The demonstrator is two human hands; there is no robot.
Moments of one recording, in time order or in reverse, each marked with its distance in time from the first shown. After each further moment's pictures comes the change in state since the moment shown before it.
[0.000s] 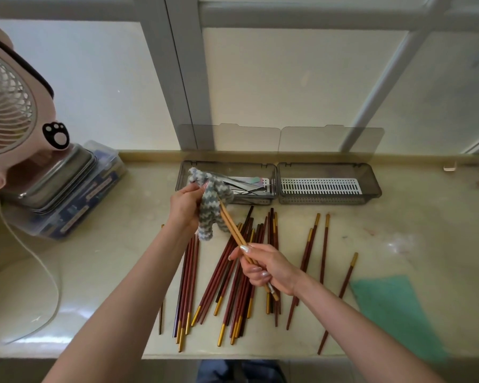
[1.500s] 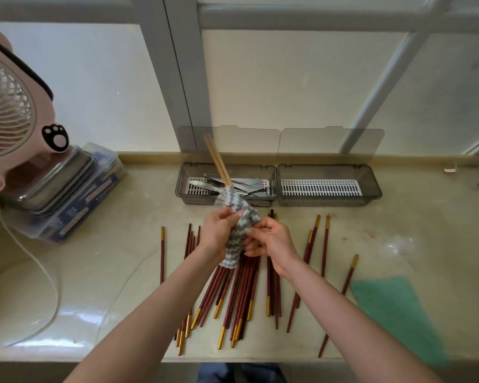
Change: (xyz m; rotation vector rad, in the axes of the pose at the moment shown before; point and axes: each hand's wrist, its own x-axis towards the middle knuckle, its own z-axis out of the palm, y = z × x) left_hand -0.025 -0.053 0.020 0.201 -0.172 -0.062; right_hand 0.021 -0.023 -0.001 0.021 0.543 -0.160
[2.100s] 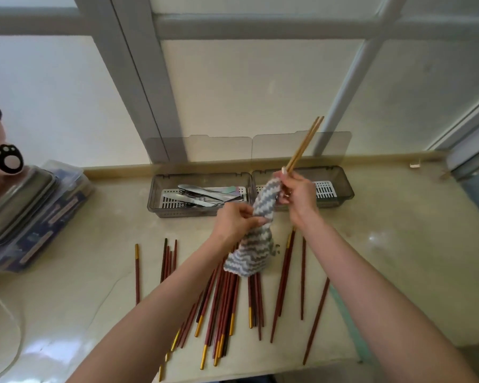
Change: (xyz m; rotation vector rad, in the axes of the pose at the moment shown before) left_hand 0.017 0.017 0.063 0.704 -0.212 0.211; right_hand 0.039 -0.094 -0.066 0.146 0.359 -0.259
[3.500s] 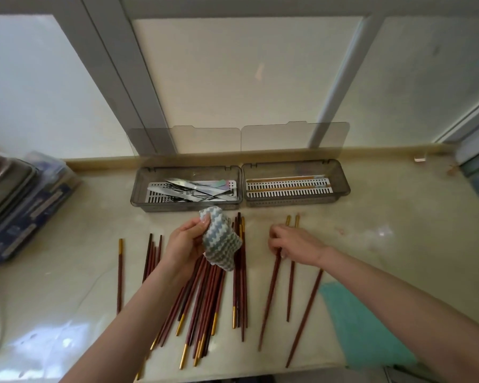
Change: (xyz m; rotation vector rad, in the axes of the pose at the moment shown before) left_hand -0.026 -0.039 -0.006 -0.813 0.142 -0.238; right_hand 0.038 0.093 -0.116 -1.749 -0.968 -0.656
